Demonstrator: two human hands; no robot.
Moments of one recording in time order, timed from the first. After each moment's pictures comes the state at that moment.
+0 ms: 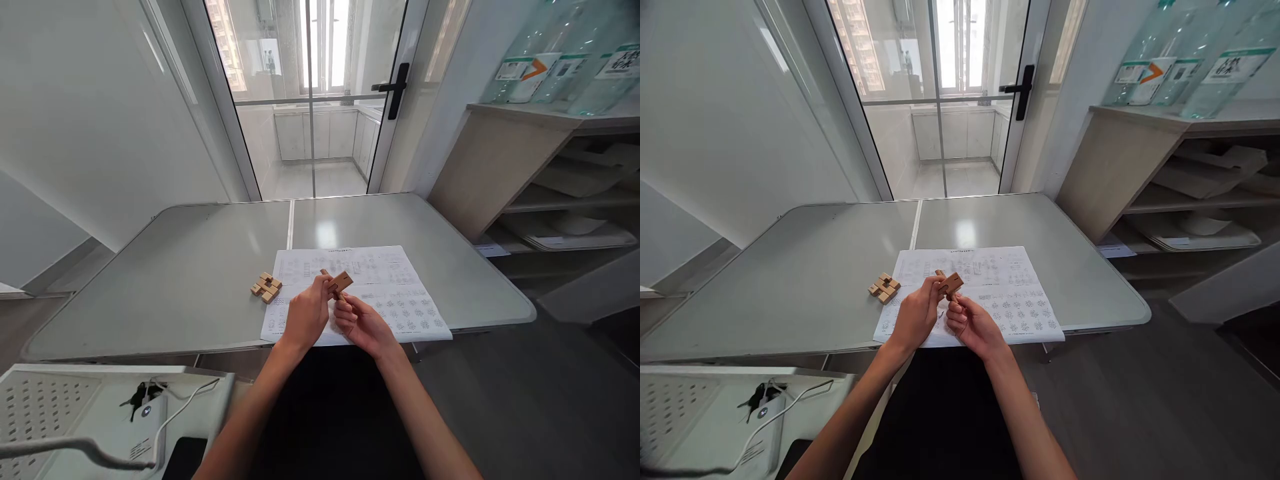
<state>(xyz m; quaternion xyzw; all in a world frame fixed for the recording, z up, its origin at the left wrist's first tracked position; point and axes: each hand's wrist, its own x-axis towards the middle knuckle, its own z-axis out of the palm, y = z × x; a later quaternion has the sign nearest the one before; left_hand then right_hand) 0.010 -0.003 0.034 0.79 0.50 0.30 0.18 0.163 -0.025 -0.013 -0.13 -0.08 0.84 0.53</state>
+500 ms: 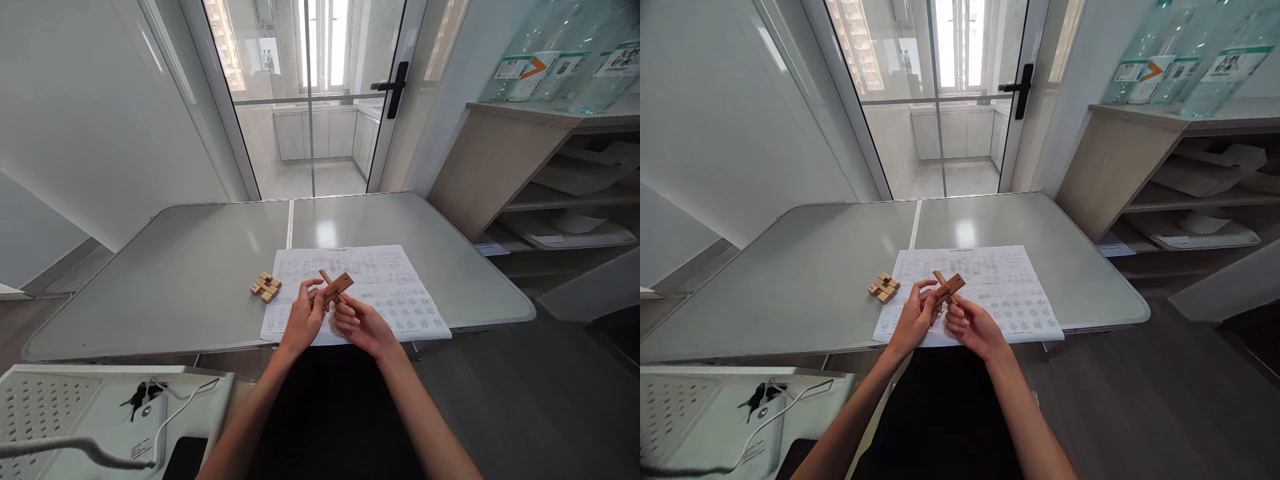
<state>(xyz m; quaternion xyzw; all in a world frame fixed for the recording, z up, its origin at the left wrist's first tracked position) 0.002 -0.005 0.012 0.65 0.44 0.41 0.46 0.166 -0.027 -0.014 -0.13 -0.12 0.85 0.50</state>
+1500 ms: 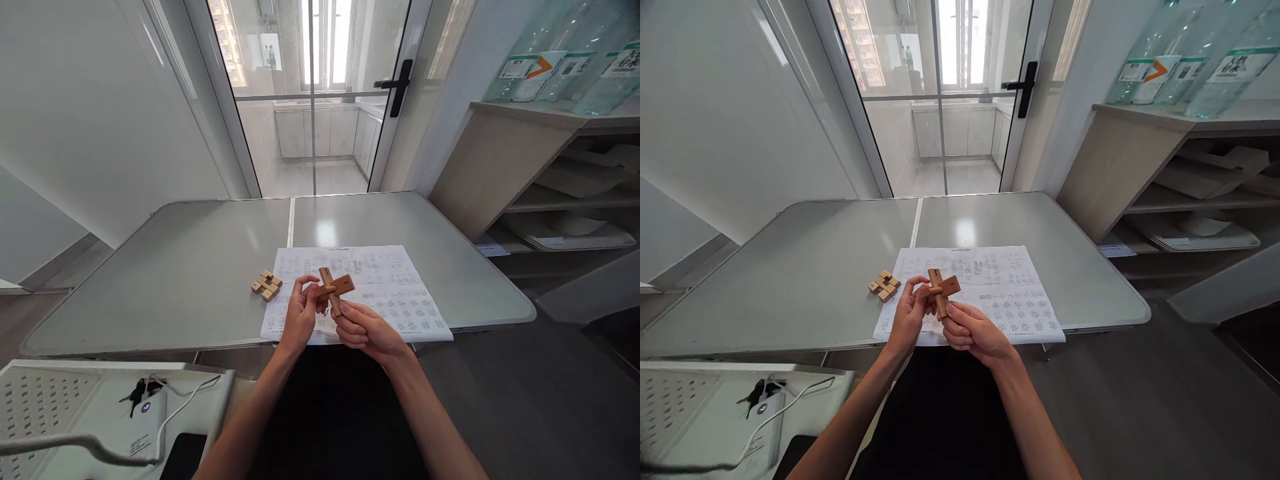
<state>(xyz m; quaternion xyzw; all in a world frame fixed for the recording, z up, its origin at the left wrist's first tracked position) 0.007 -0.009 0.025 0.55 0.40 0.51 0.53 0.170 -0.049 0.018 -0.19 -0.35 0.80 0.45</state>
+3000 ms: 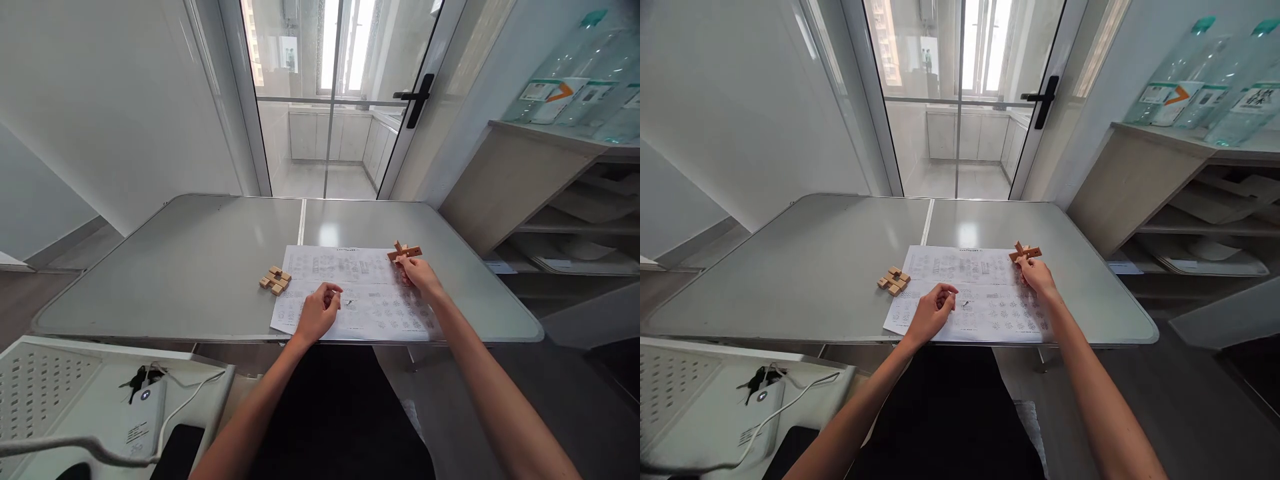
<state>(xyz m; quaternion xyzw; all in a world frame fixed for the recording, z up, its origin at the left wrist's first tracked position) 0.006 0.004 0.005 0.67 0.47 0.39 0.42 0.309 0.077 -0.016 -0.69 -0.38 0.39 0.47</state>
